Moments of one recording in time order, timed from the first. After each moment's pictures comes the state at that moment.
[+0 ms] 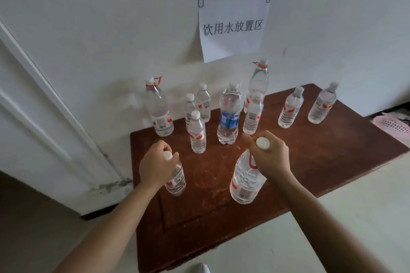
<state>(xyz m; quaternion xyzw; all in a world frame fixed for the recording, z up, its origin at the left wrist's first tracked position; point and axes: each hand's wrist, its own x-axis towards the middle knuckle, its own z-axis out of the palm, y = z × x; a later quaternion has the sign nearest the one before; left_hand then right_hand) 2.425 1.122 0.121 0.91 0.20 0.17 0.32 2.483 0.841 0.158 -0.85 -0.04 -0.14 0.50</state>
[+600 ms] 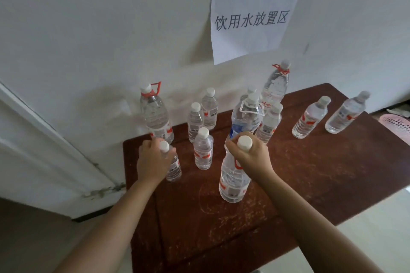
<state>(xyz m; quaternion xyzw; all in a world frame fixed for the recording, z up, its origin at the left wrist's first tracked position) 2.555 1.199 0.076 0.93 0.23 0.11 0.27 2.603 0.935 0.120 -0.87 -0.08 -0.05 0.49</state>
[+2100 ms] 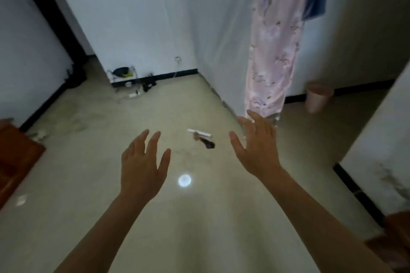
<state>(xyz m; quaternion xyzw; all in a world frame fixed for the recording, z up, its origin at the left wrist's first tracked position) 1.675 0.816 0.202 0.55 0.79 0.21 -0.15 1.908 0.976 0.175 -0.42 -0.80 0.03 0.42</state>
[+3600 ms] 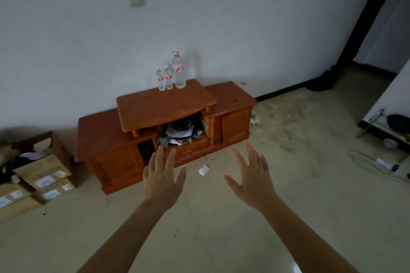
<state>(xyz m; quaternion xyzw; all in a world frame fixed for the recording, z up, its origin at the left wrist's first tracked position) 0.646 0.559 0.112 -0.08 0.98 0.14 -0.09 0.616 0.822 0.108 0.14 -0.98 0.15 0.08</state>
